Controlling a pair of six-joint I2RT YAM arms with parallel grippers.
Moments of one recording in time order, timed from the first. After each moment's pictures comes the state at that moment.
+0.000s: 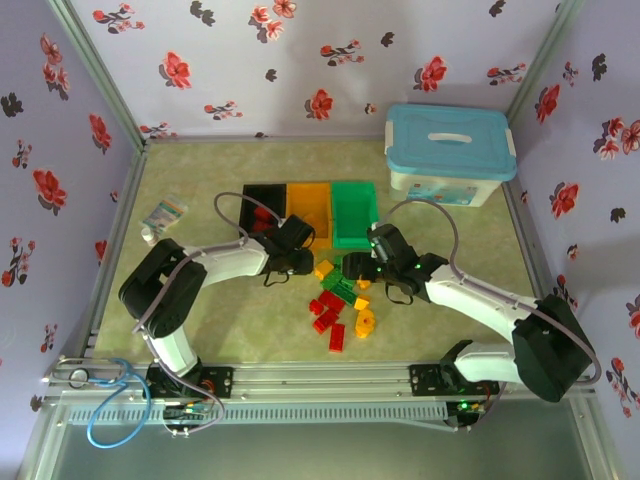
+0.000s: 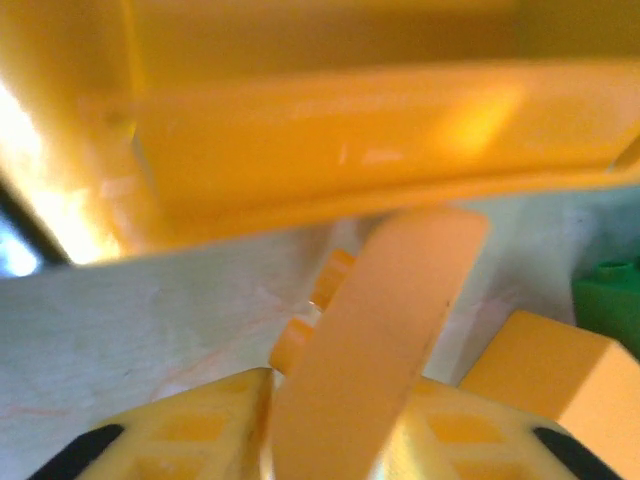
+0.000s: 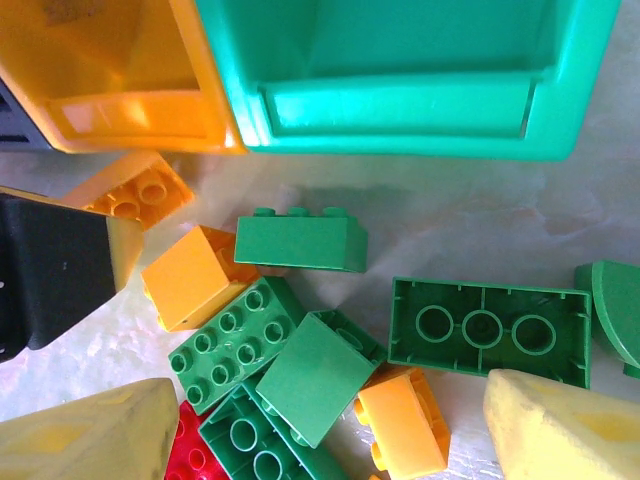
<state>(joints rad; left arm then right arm) -0.78 1.74 0.97 -0.32 -0.07 -0.65 0.70 1.25 0.69 -0.31 -0.01 0.61</state>
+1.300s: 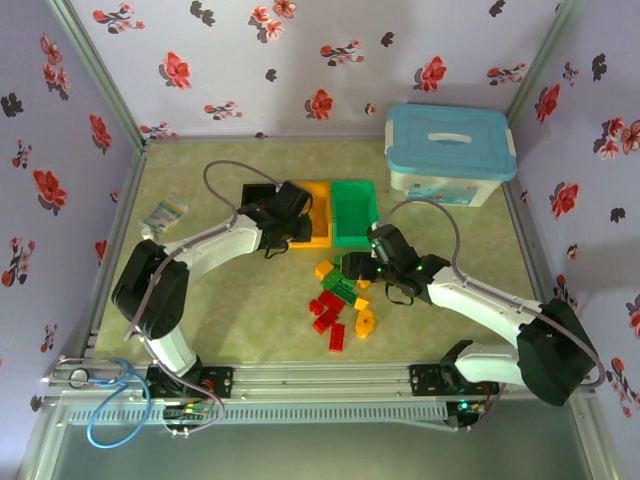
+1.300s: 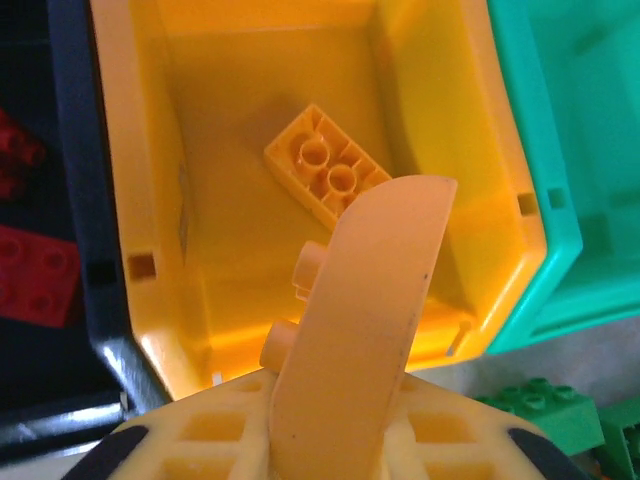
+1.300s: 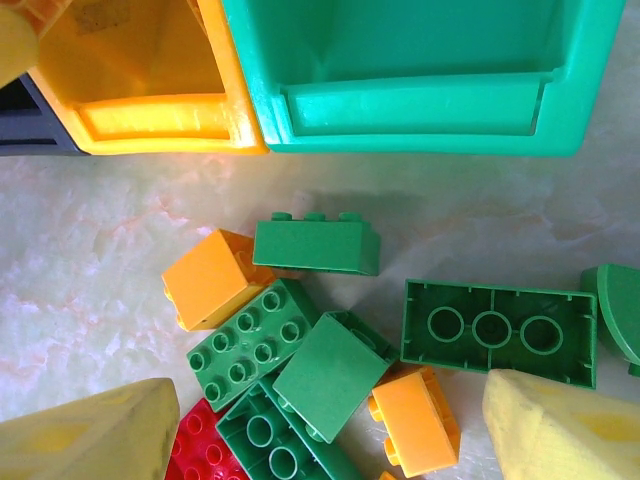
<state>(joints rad) -0.71 1.73 1.24 -0.47 -0.13 -0.53 0.72 1.23 0.69 -0.31 0.00 0.62</state>
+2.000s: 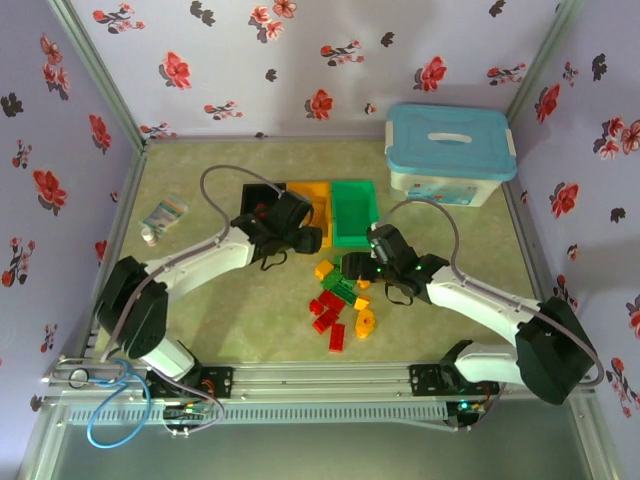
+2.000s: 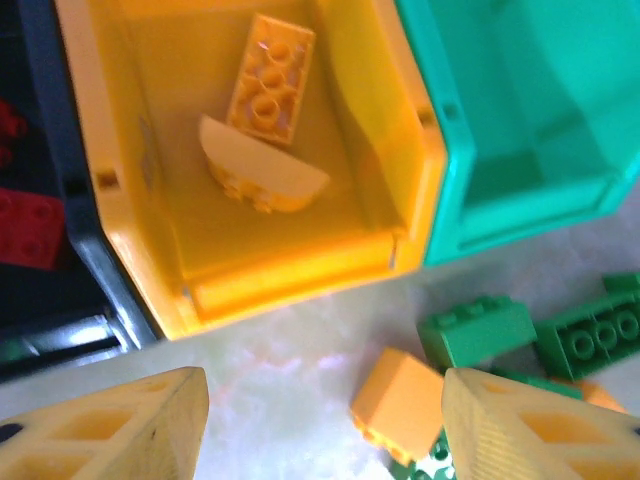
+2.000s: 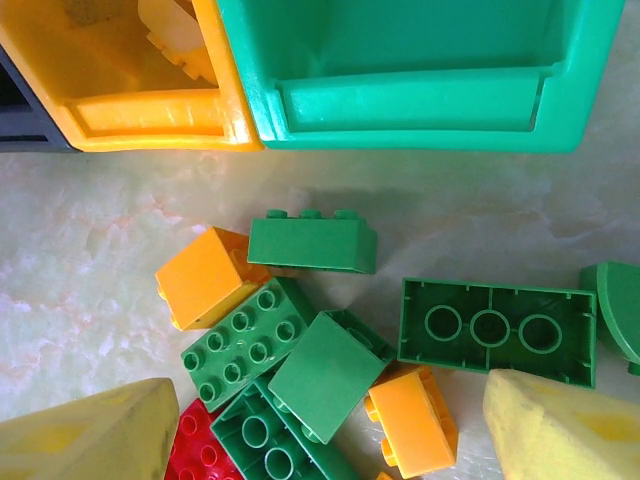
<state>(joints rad) -0.81 1.56 1.13 -0.50 -0.14 -0.51 0.72 1.24 0.69 -0.32 0.00 0.62</state>
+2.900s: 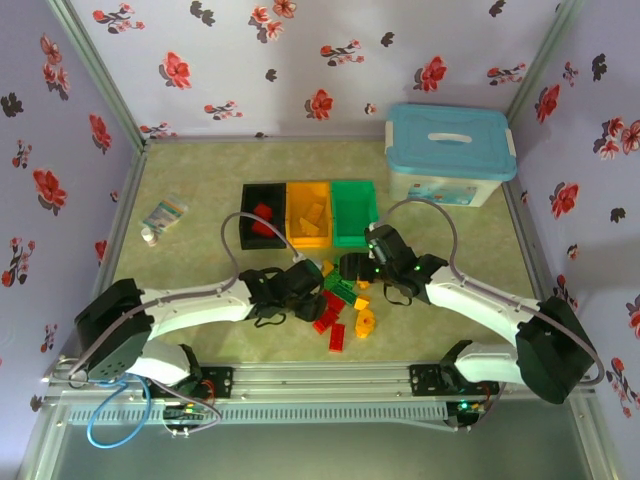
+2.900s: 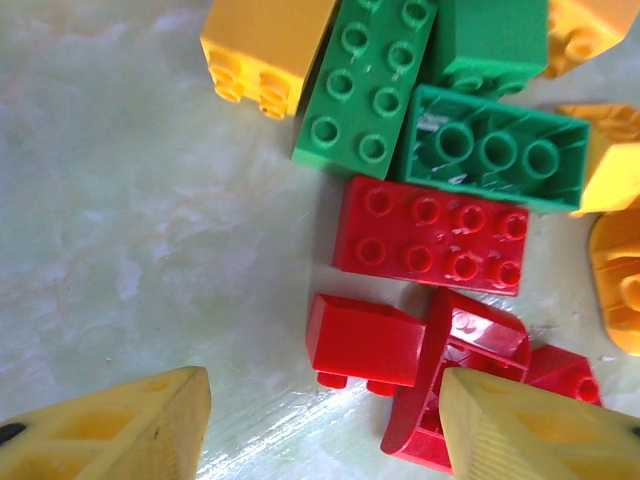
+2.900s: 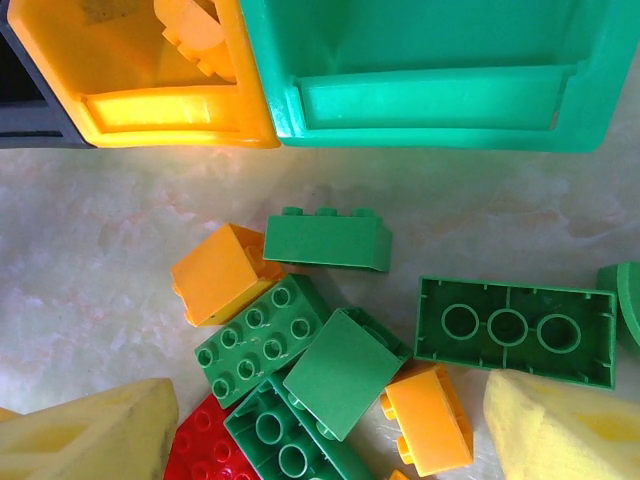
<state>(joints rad) -1.12 1.44 0.81 -0.45 -0.16 -0.59 0.73 1.24 0.69 -0.31 0.00 0.63</state>
